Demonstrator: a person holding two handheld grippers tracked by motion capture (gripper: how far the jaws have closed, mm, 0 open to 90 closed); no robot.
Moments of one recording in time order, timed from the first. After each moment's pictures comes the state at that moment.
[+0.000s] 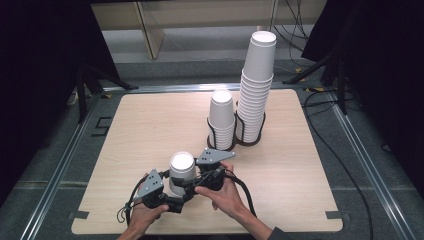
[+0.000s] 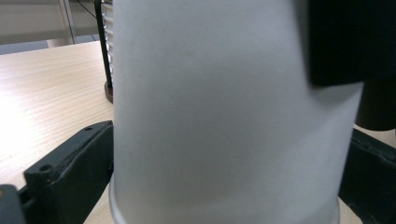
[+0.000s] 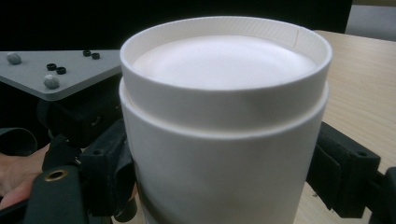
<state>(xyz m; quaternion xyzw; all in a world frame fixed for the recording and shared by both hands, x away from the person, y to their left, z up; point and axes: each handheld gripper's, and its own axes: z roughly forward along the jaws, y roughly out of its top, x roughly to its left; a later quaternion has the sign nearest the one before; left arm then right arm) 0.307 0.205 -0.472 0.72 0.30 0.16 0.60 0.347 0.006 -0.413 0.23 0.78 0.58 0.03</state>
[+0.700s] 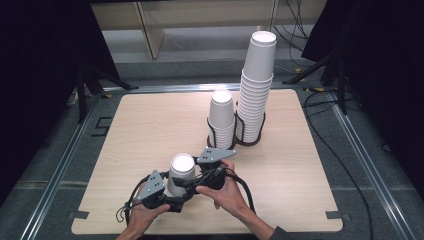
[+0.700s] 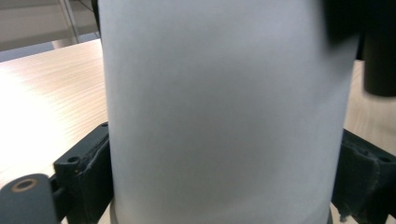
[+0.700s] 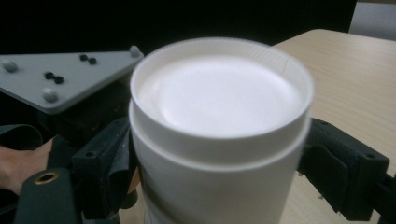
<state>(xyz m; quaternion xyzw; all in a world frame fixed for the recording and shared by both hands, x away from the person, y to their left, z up) 0.304 0.206 -0.468 0.76 0.29 0.19 0.56 0.349 0.003 -0.408 0.22 0.78 0.58 0.03</state>
